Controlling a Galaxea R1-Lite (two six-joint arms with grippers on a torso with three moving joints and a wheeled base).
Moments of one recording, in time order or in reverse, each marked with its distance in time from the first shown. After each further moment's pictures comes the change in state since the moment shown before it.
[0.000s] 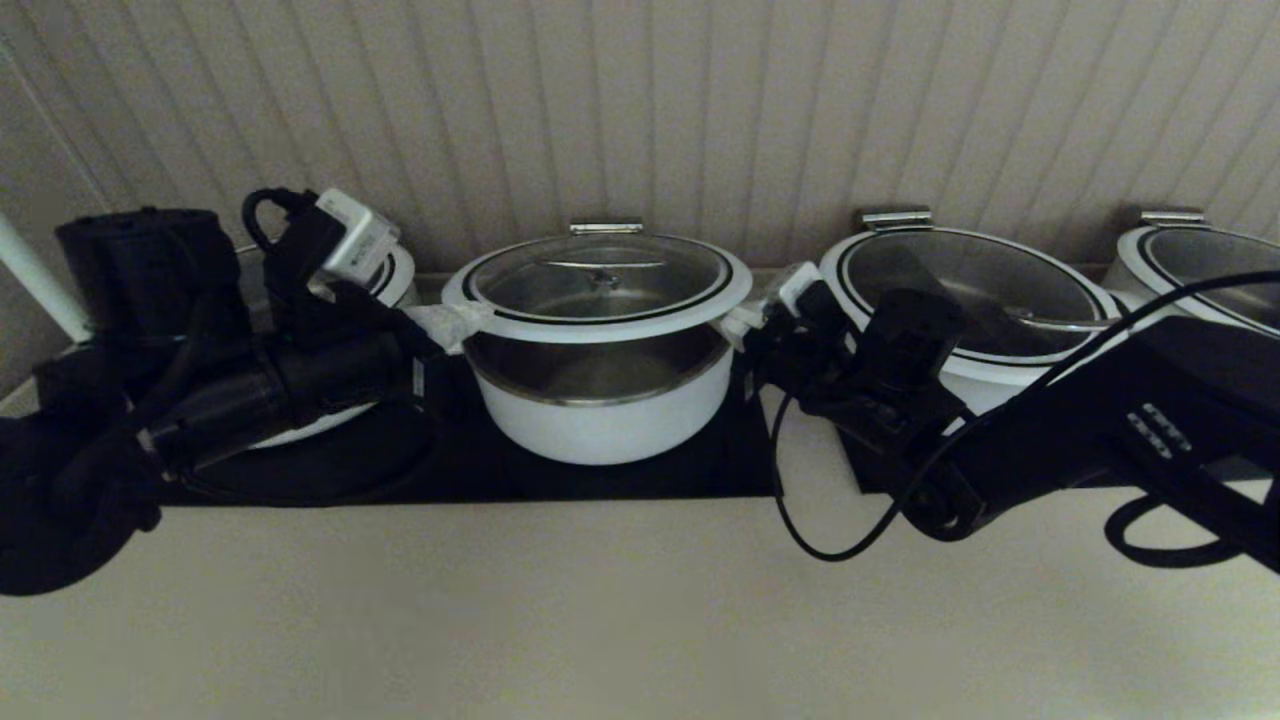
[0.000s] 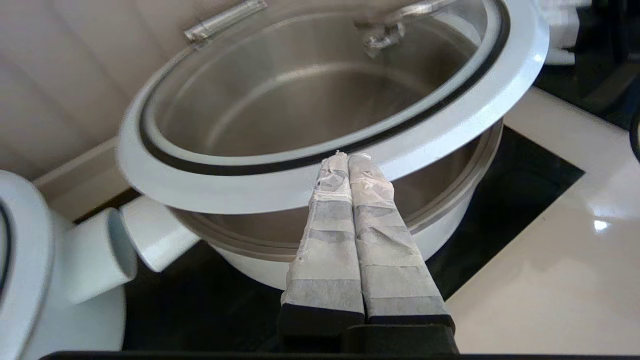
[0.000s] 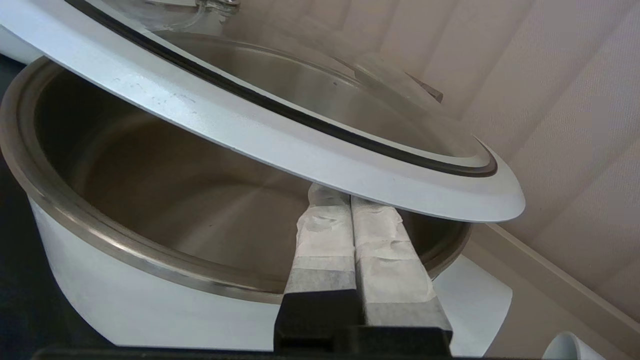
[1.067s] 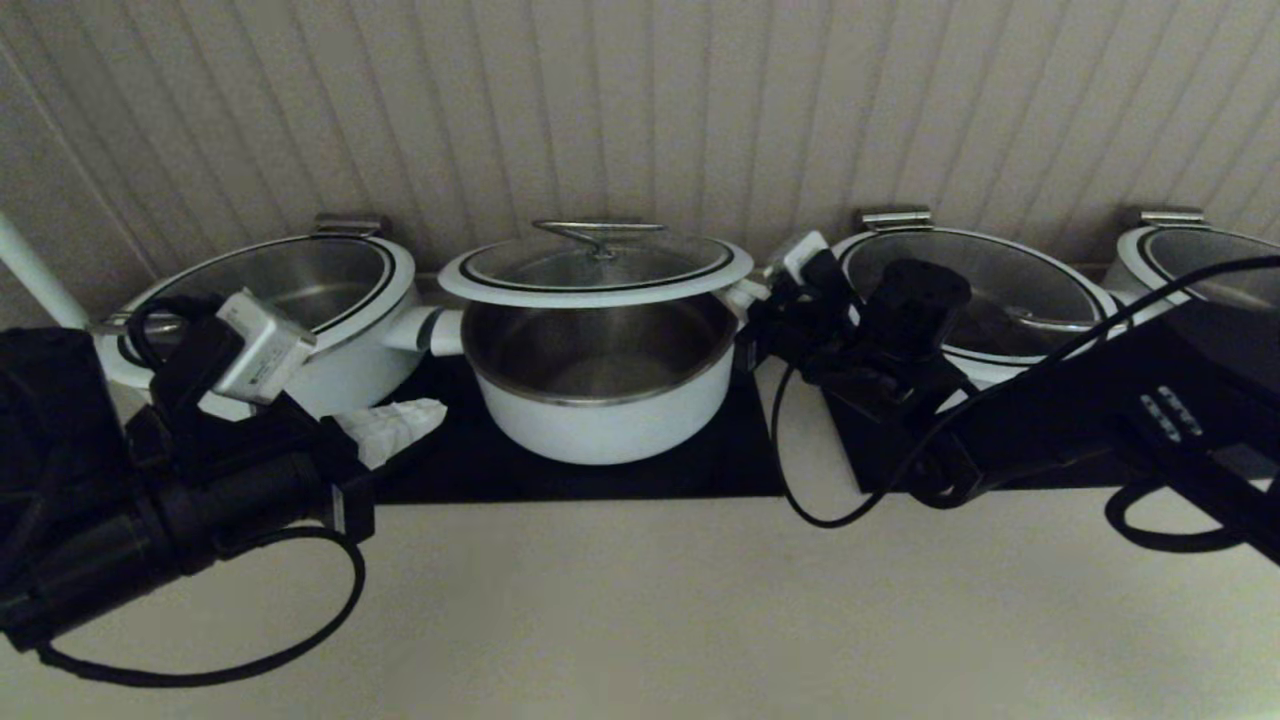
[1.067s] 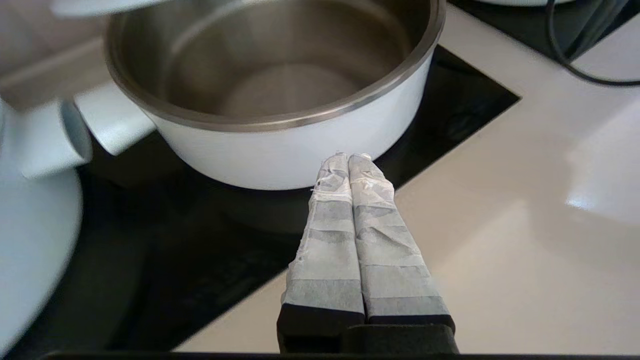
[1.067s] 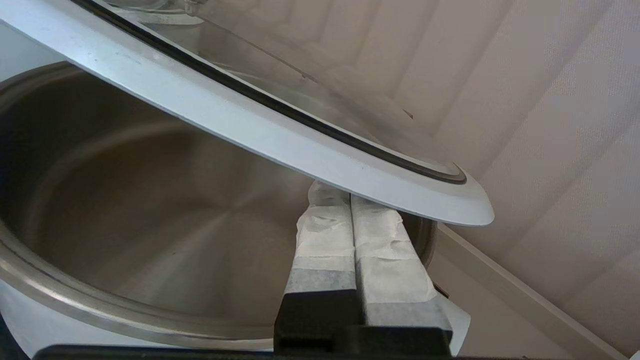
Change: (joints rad) left arm 0.001 -0.215 0.312 -0.005 -0.002 -0.056; right arm -0.015 -0.001 -0.104 0.067 -0.001 -0.002
